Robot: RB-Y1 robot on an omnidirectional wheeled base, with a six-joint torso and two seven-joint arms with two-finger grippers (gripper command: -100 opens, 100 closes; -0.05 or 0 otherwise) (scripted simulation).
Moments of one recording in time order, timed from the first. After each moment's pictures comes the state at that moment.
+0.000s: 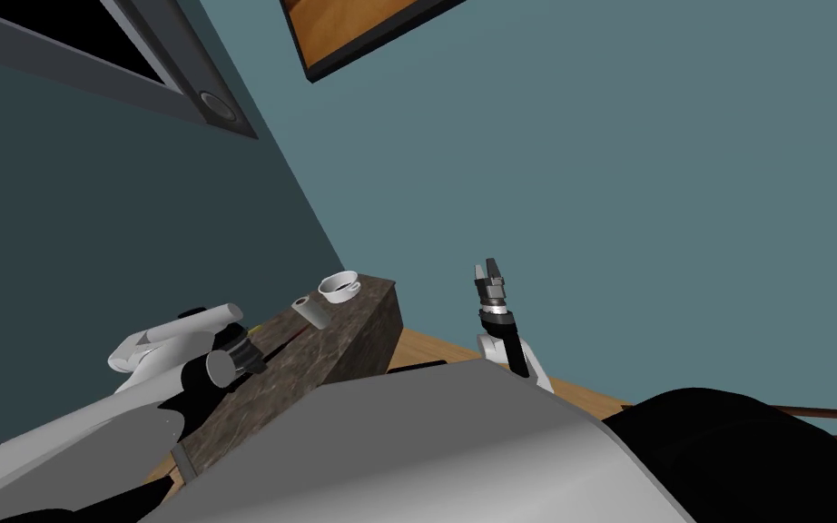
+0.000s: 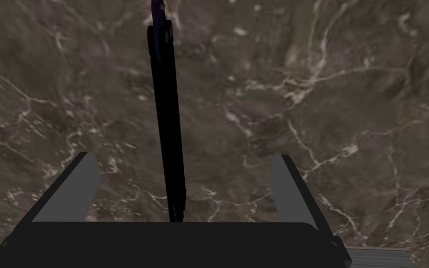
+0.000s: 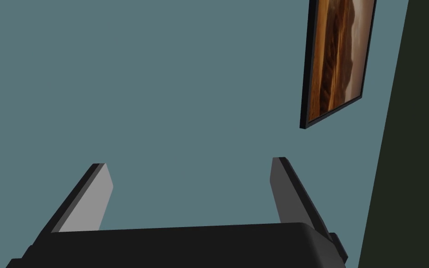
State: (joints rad) left arm -0.52 0.87 0.70 -0.60 0.11 1.56 0.25; right arm 0.47 -0.03 -0.06 -2.21 0.08 -0.56 0.01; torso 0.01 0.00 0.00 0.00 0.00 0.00
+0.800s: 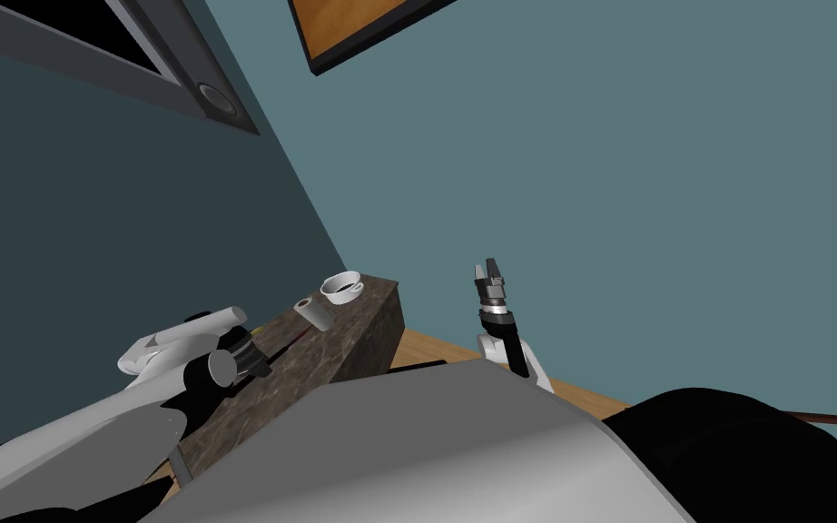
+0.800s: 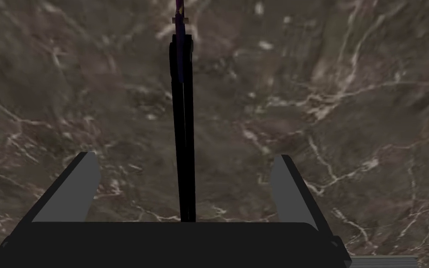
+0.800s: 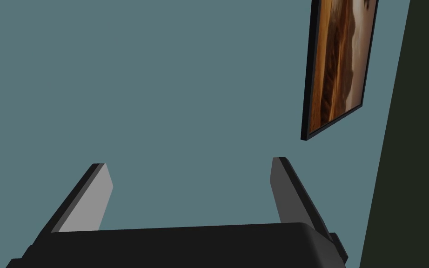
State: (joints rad) left arm -0.52 0.86 0.70 -0.54 0.11 1.56 0.26; right arm 0.47 -0.03 -0.06 -2.21 0.08 -0.56 0.01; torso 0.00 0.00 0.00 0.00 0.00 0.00
